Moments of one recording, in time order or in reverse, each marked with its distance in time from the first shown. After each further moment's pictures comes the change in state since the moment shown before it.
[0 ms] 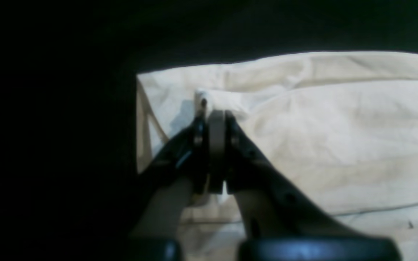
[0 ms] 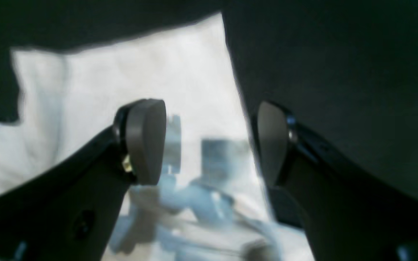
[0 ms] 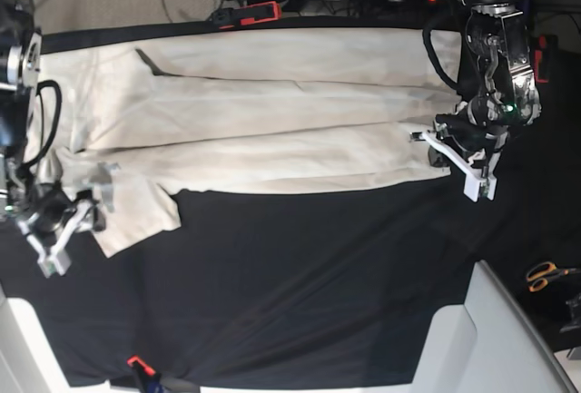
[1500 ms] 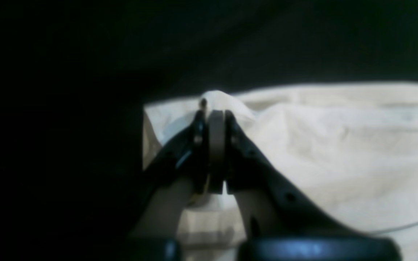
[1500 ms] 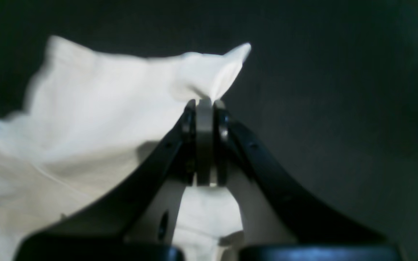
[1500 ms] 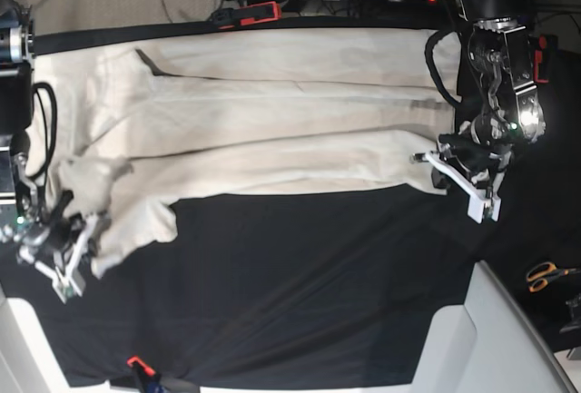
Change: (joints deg) left arm -4.0 -0.2 0.2 0.1 0.2 0.0 0.5; right arm -5.3 1.3 -8.9 22.6 0.6 -7.0 -4.6
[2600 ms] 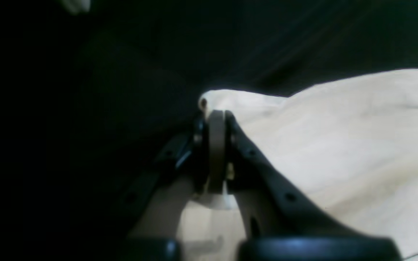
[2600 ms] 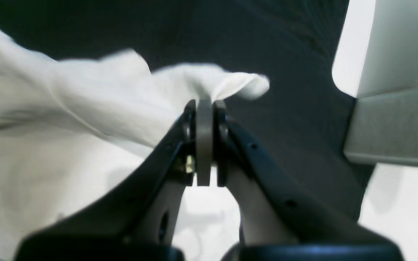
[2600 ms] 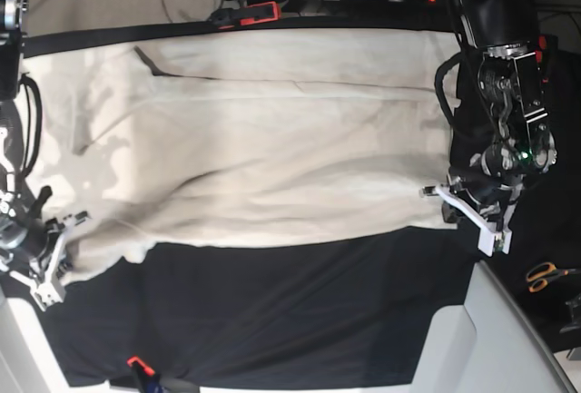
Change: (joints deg) left arm -5.4 -1.2 0.4 0.0 0.2 0.1 0.4; right arm -8.5 2.4 5.8 23.0 0.0 0.2 -11.7
